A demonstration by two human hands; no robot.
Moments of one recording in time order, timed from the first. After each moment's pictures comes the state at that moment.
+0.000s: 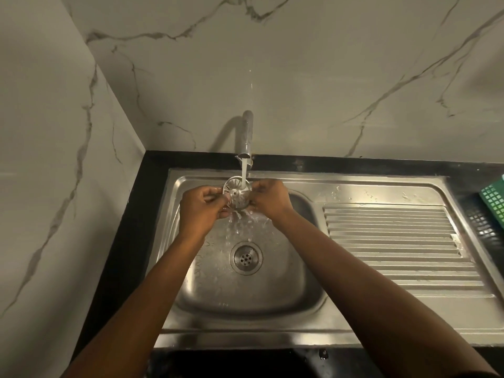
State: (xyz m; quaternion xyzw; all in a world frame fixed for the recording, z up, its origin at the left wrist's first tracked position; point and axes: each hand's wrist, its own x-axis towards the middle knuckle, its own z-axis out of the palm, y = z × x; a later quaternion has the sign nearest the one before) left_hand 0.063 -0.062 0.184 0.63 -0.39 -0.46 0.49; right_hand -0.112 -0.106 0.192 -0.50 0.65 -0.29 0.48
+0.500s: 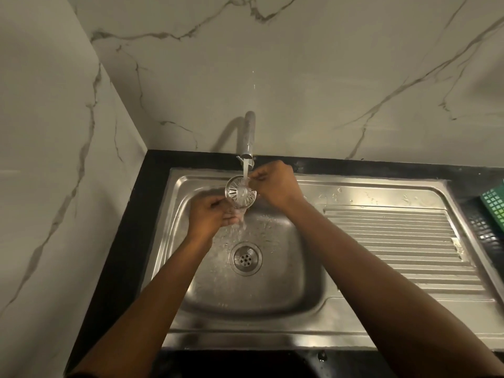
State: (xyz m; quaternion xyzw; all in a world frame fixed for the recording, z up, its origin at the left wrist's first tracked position) left_hand 0.052 -0.056 0.172 0.60 -0.33 -0.54 0.49; right_hand -0.122 -0.119 0.234 -0.67 0.61 -0.27 0.33
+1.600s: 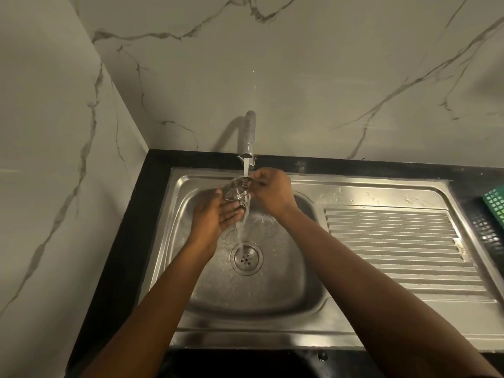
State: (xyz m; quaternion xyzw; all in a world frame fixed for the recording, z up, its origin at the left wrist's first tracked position) left_hand 0.043 -0.047 0.177 0.55 -0.19 -0.63 0.52; right_hand -0.113 -0.116 0.201 -0.60 0.62 -0.33 0.38
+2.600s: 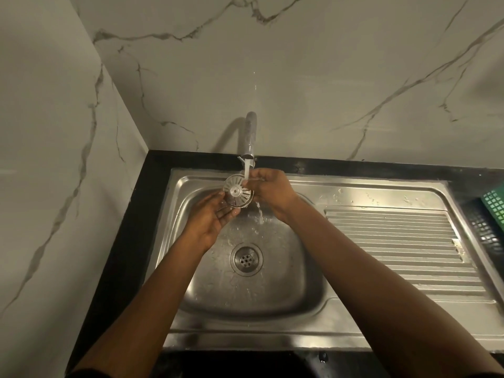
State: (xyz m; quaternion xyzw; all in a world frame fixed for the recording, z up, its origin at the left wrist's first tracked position) left_hand 0.059 -0.068 0.163 0.48 -0.15 -0.68 0.53; right_hand -0.110 -0.120 0.210 -0.46 0.54 -0.36 0.61
